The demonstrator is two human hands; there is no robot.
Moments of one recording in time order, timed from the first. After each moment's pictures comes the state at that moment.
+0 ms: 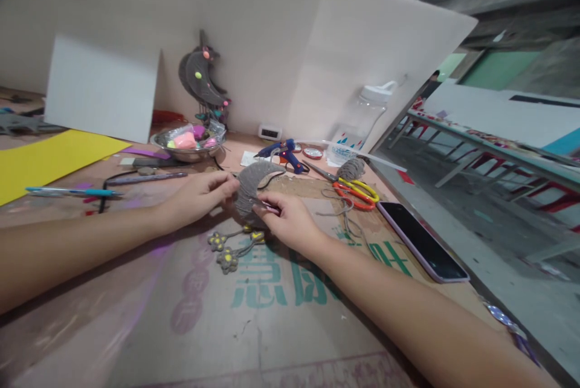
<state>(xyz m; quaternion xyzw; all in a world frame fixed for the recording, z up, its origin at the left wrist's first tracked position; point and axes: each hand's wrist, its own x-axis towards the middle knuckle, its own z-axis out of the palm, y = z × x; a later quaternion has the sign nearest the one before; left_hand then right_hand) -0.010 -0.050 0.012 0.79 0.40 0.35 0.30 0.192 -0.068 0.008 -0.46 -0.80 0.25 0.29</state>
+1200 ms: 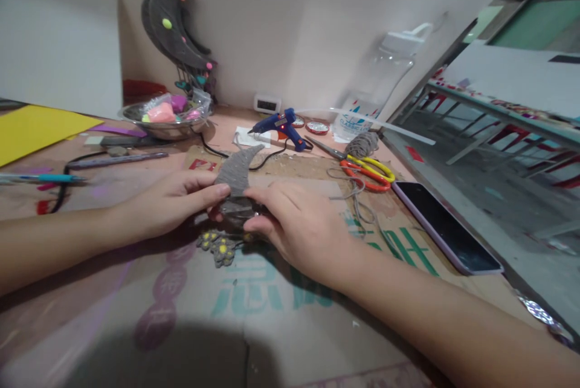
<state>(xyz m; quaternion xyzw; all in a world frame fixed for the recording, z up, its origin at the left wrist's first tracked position) 0.000 -0.067 0.006 0.72 0.38 0.30 0.50 0.220 -0.097 0.020 -0.34 -0.91 -0.02 0.24</state>
